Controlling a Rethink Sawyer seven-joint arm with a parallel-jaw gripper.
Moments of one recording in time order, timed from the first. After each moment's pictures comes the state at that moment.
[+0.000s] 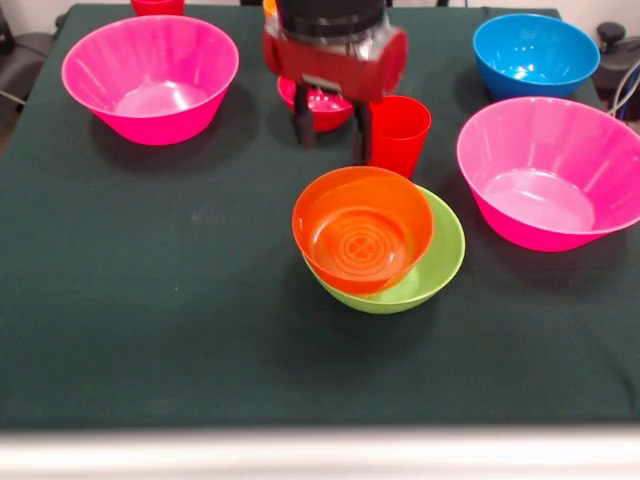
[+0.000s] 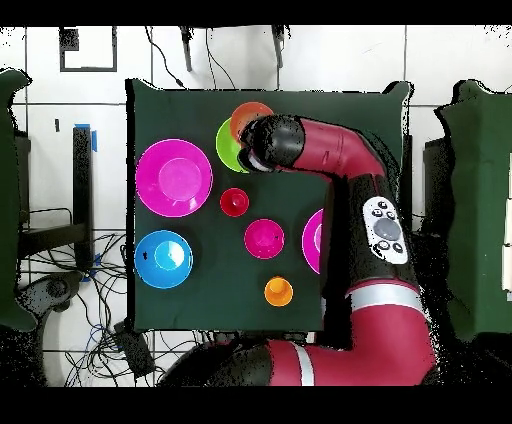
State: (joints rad) arm -0.36 -0.54 0.18 1.31 -0.10 0.74 2.13
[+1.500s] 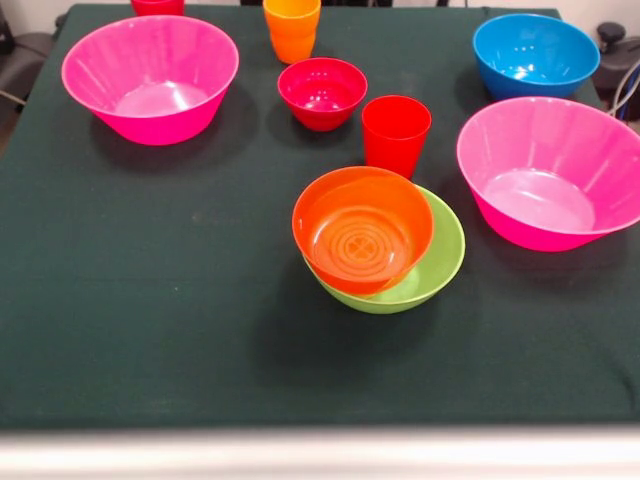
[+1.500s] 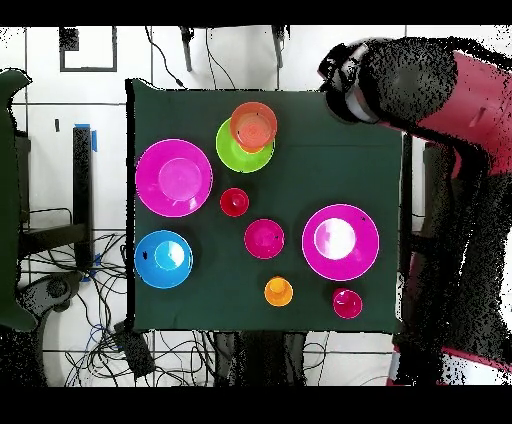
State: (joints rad) arm -0.47 -0.70 0.14 1.03 -0.11 0.92 2.13
